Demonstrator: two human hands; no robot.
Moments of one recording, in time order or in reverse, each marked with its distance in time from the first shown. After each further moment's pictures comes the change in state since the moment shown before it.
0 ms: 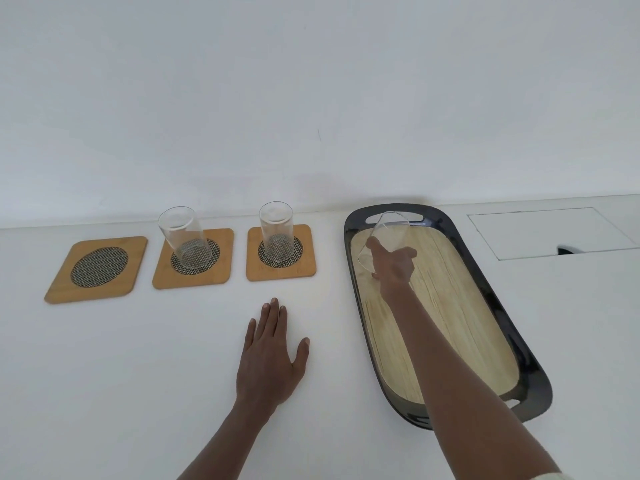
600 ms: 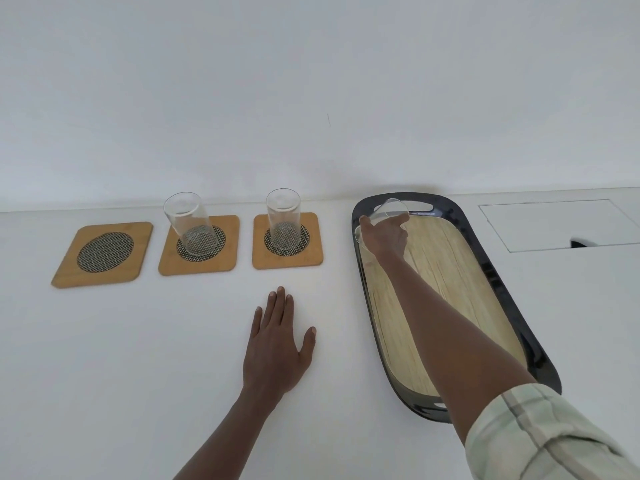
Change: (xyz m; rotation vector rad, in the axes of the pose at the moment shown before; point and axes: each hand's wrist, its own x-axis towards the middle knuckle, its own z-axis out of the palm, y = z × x) left_hand -0.001 0.000 0.002 -0.001 -0.003 0.002; right_hand 0.028 -0.013 0.037 -0.525 -0.003 -0.203
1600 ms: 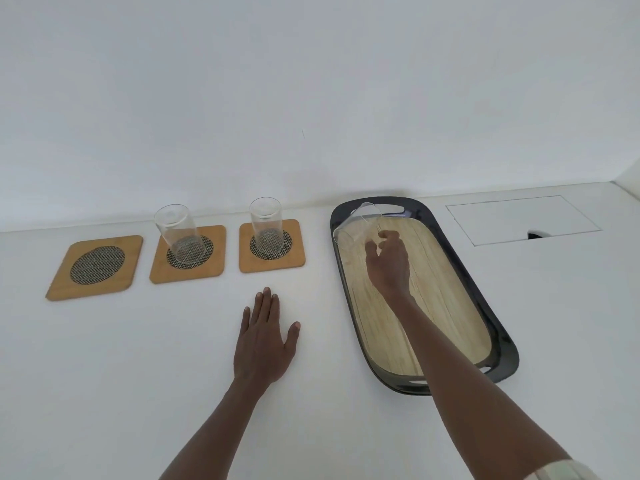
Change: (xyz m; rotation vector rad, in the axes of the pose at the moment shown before) left_hand -0.001 -0.001 -0.003 -0.017 -0.017 0.023; right_hand -0.070 0.050 -0.063 0.059 0.129 -0.332
